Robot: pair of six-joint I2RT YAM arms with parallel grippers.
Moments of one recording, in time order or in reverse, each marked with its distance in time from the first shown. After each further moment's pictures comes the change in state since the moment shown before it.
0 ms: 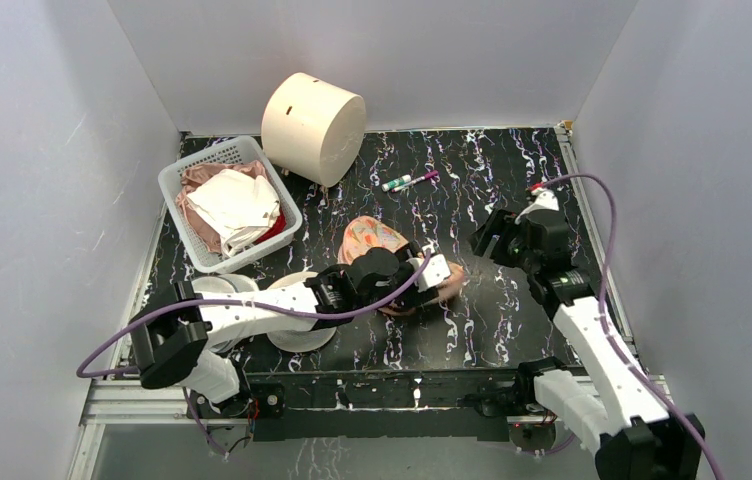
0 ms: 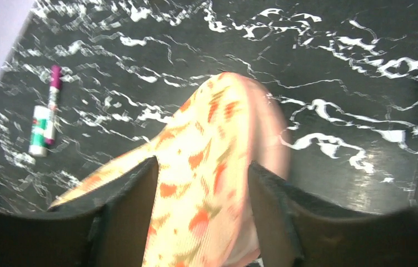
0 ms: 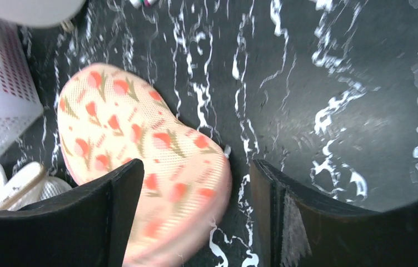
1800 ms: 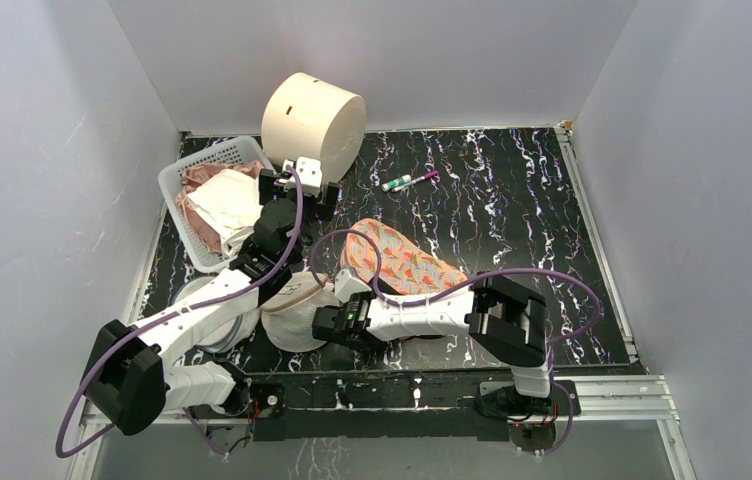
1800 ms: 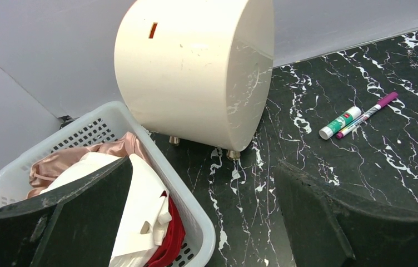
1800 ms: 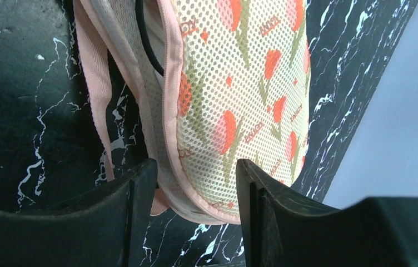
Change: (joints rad) left arm 0.497 -0.271 -0.126 0.206 -0.475 -0.112; right arm 1.149 1.011 0.633 -0.675 0.929 0.061
